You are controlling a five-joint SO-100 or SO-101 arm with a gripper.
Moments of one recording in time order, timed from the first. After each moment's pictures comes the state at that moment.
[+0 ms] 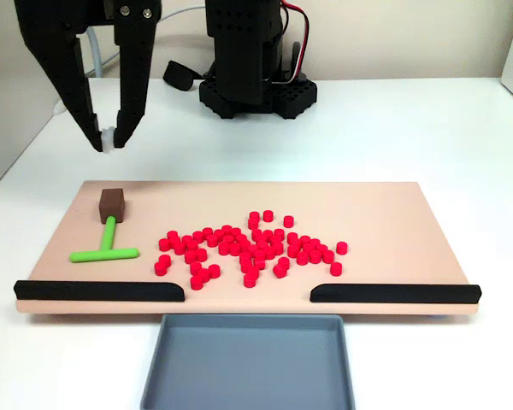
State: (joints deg) arm 23.8 85.4 89.2 83.4 -119.5
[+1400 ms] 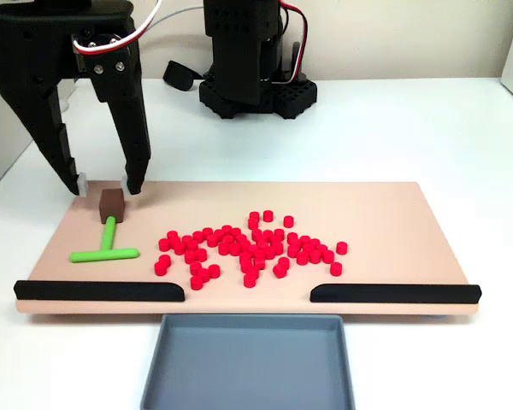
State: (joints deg) arm 25.5 78.4 89.2 75.0 -118.4
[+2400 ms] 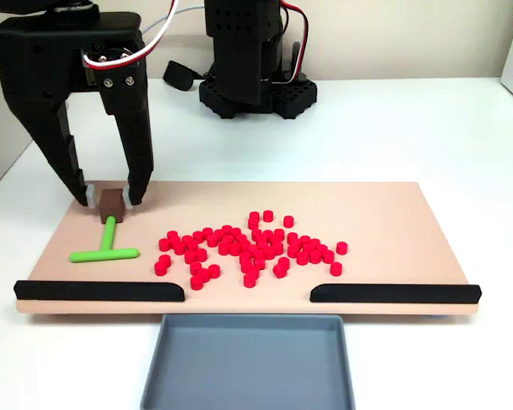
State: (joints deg) arm 24.3 76.6 89.2 73.8 -118.3
